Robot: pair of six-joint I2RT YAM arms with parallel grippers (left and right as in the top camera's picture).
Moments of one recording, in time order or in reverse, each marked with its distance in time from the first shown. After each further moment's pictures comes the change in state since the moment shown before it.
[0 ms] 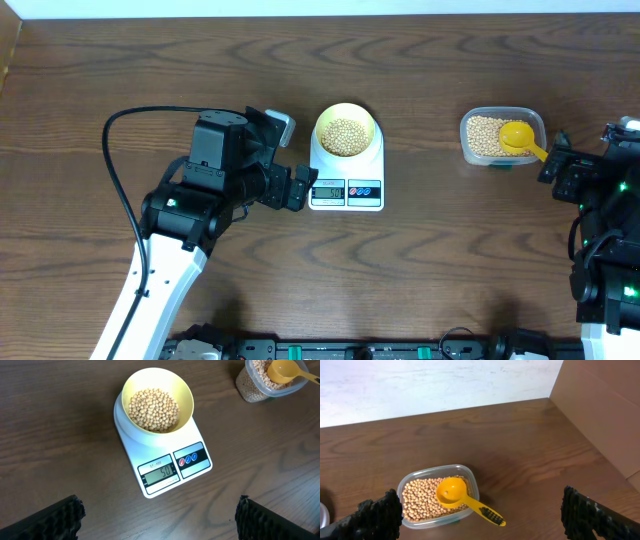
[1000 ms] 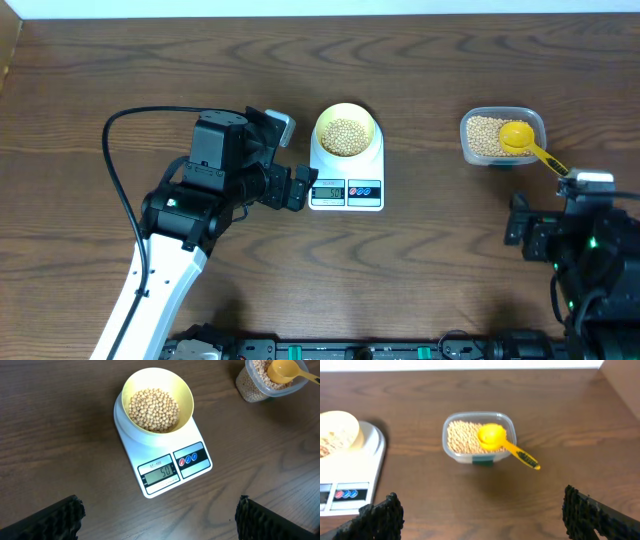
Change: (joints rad) left arm 0.000 0.000 0.000 0.000 0.000 0.000; right arm 0.190 -0.229 0.000 -0.383 -0.024 0.000
